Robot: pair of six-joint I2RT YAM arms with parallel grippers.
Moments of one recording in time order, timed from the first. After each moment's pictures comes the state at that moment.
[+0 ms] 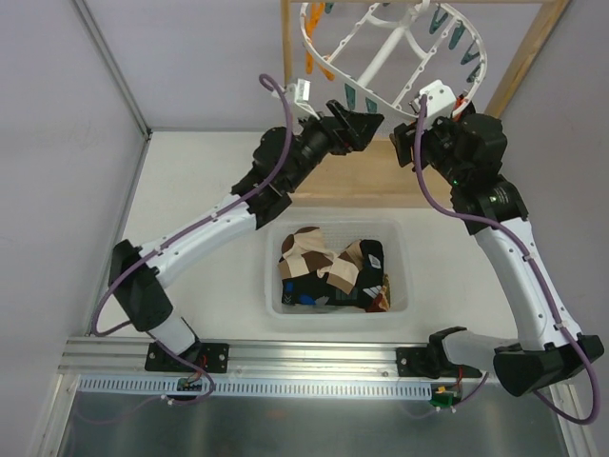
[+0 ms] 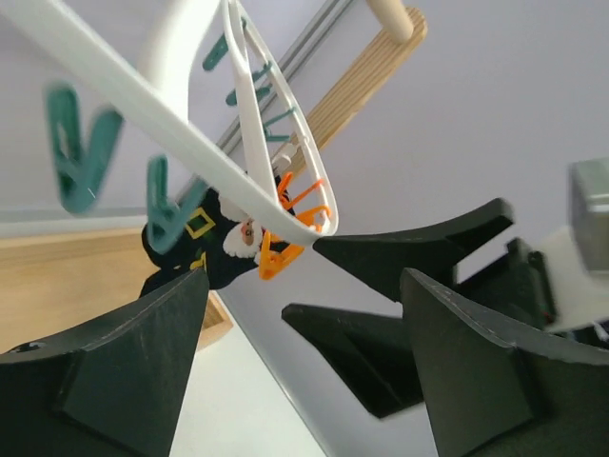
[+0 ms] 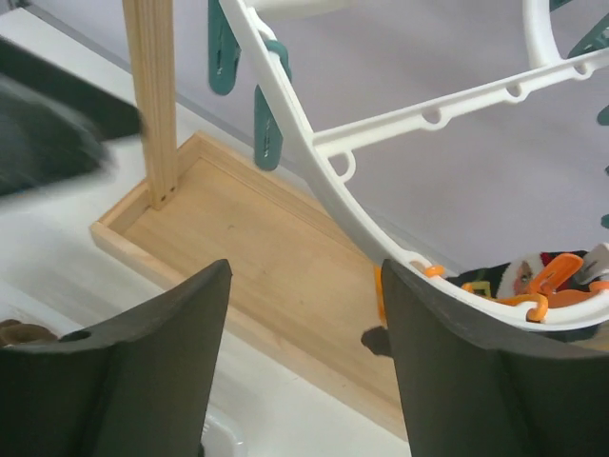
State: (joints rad) left arm -0.84 1.64 1.52 0.40 -0.14 -0.73; right arm 0.33 1.20 1.45 -0.37 -0.13 -0.30
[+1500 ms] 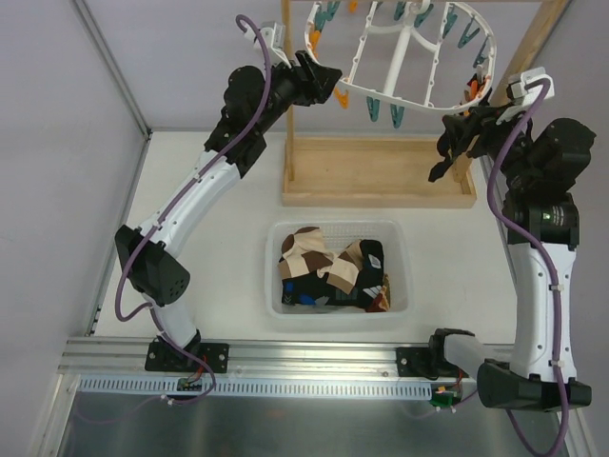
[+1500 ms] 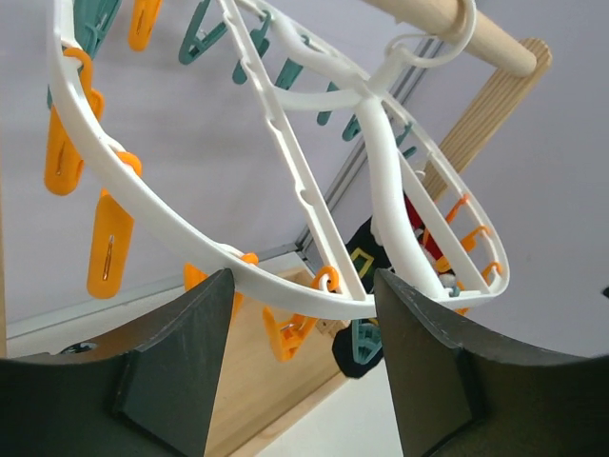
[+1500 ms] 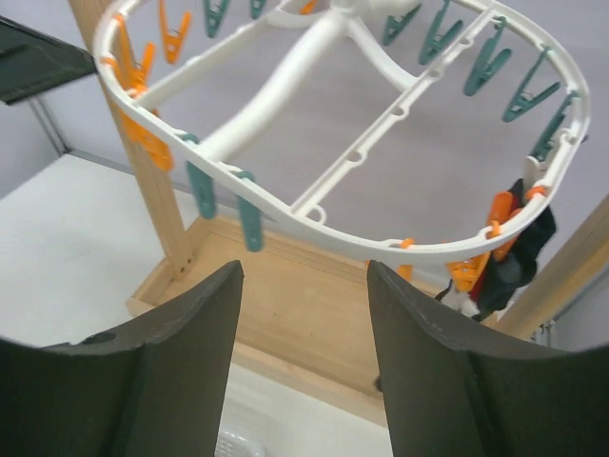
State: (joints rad) left arm -0.55 1.76 1.88 0.09 0.11 -0.49; right arm -0.04 1.11 1.52 -0.36 -0.42 -0.05
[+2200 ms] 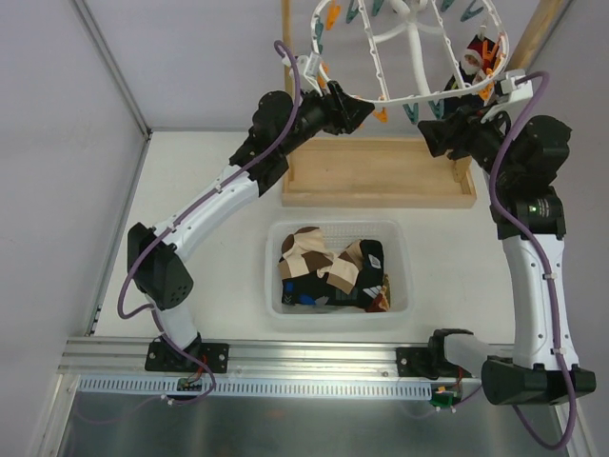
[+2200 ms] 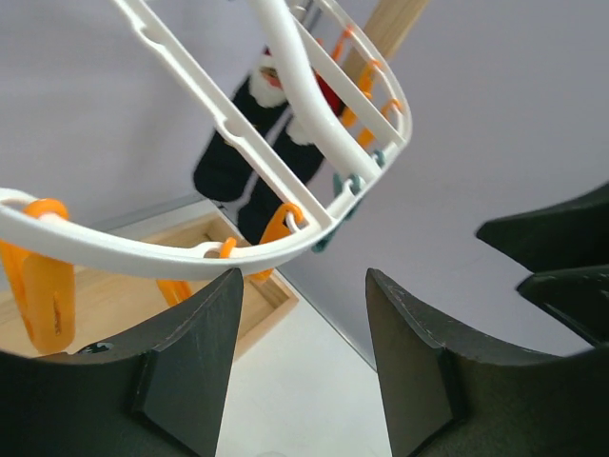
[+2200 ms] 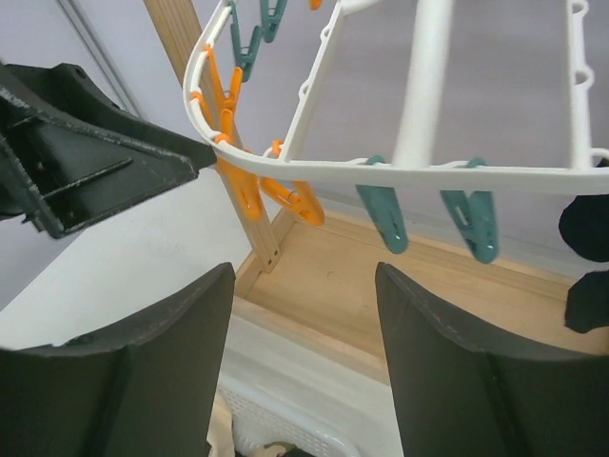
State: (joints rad) left arm -0.67 1.76 1.76 0.20 0.18 -0.57; right arm 0.02 1.12 1.48 -0.33 -0.48 0.17
